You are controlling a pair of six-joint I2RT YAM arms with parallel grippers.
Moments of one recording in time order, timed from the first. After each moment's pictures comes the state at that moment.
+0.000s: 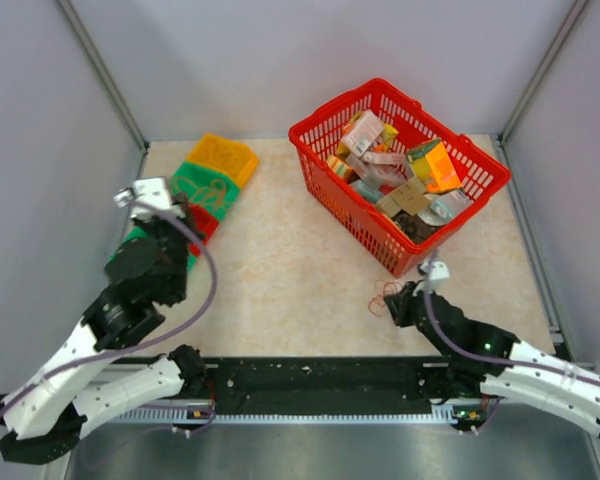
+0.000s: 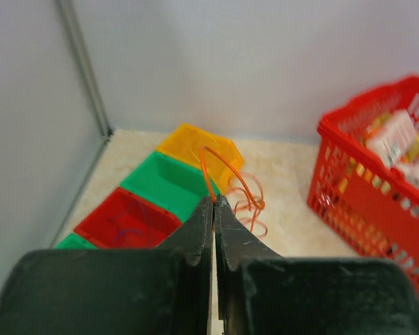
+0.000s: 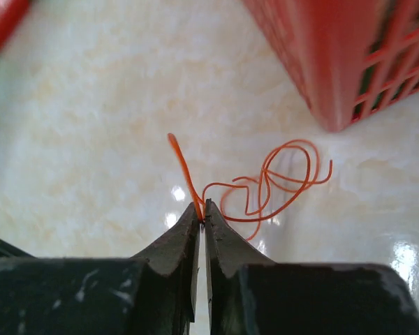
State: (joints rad) left arm -0.88 0.63 1.07 -0.19 -1.00 0.07; right arm 1.06 0.28 0.26 -0.38 0.59 0.68
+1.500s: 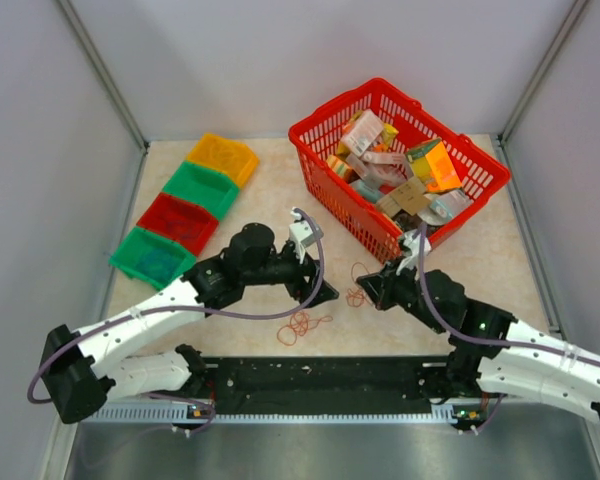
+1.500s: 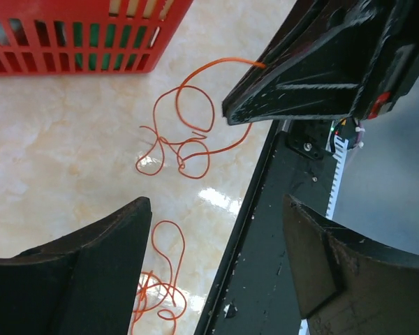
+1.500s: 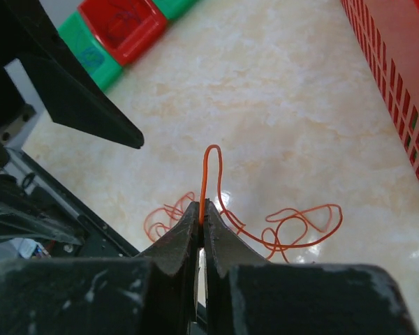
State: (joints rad) left arm -0.87 1.05 0.84 -0.16 0.42 -0.22; right arm 1.06 0.60 0.54 -0.19 0.32 0.57
